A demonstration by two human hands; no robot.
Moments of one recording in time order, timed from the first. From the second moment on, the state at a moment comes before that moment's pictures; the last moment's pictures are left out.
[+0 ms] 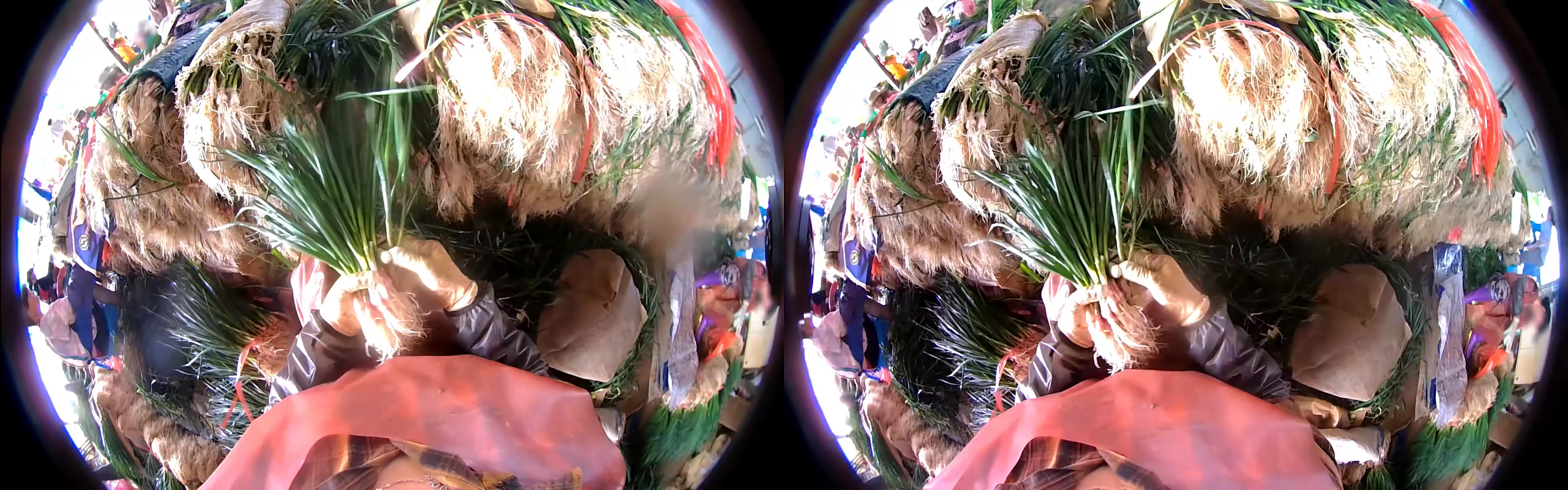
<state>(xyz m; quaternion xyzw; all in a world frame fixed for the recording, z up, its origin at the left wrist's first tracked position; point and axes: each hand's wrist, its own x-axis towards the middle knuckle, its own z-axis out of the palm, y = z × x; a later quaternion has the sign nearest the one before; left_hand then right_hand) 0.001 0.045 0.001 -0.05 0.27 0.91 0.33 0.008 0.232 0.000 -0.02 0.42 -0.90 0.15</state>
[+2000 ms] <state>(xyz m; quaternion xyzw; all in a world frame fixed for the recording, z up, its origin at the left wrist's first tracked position) 0.011 0.039 0.006 -0.03 0.52 0.82 0.24 -0.044 0.339 -0.051 0.31 0.63 -0.68 -0.22</state>
